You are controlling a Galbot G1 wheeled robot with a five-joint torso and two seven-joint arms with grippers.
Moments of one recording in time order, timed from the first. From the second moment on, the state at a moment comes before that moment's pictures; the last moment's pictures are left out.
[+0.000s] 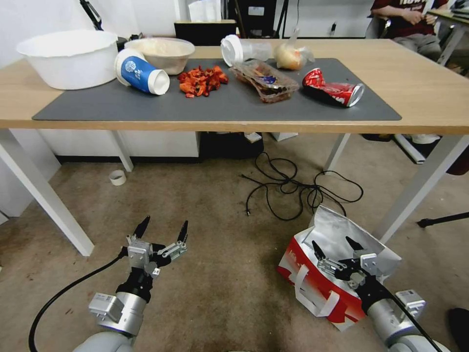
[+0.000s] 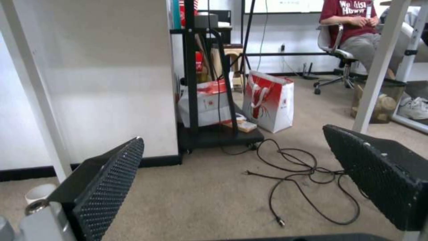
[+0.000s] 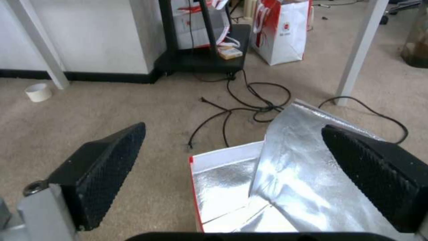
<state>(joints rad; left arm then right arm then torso) 1.79 -1.39 -0.56 -2.23 -0.23 -0.08 0.12 -1.77 1.42 0.78 2.15 0.25 -0.16 -0.32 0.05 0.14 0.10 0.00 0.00</state>
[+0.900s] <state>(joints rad) 1.79 -1.39 -0.56 -2.23 -0.23 -0.09 0.12 -1.77 1.43 0.78 2.16 0.25 -0.15 -0.32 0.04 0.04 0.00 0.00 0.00</state>
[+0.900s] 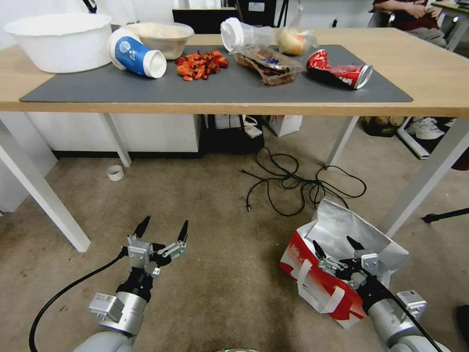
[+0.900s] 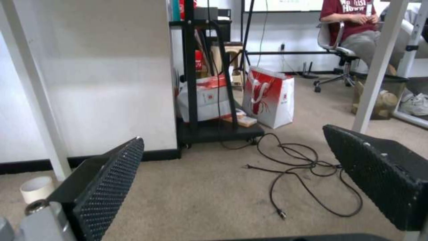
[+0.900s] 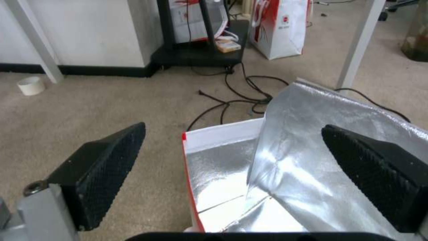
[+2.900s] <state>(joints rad) 1.80 -1.40 -0.56 -2.23 -0.18 -0.13 0.12 -1.11 0.62 0.37 1.63 0.22 -0.59 -0.38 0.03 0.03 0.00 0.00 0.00</state>
